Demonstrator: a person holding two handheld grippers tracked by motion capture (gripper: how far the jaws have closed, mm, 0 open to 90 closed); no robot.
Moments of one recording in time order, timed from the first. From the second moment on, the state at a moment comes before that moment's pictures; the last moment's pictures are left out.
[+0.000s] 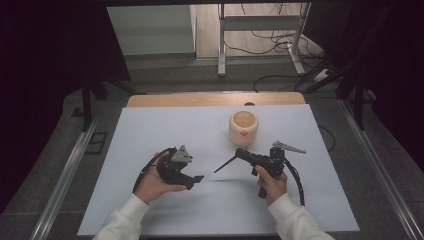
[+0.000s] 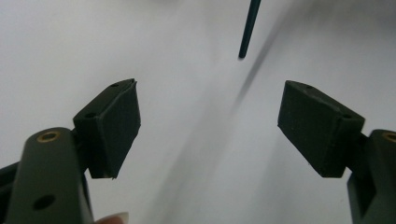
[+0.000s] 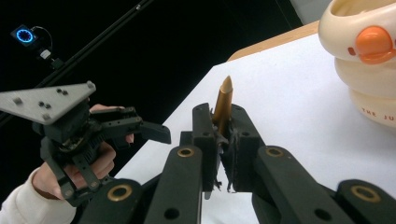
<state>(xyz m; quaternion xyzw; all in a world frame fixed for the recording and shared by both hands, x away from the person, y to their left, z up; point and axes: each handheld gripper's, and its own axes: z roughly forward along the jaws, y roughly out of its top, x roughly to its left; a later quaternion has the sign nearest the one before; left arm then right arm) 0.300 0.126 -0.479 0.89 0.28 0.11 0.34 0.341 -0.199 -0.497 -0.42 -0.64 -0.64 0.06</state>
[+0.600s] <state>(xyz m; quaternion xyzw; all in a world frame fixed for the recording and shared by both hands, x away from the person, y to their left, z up) 0.281 0.176 -0.496 0.86 0.35 0.13 0.34 0.341 -0.204 -0.494 -0.41 -0.63 -0.65 0.07</state>
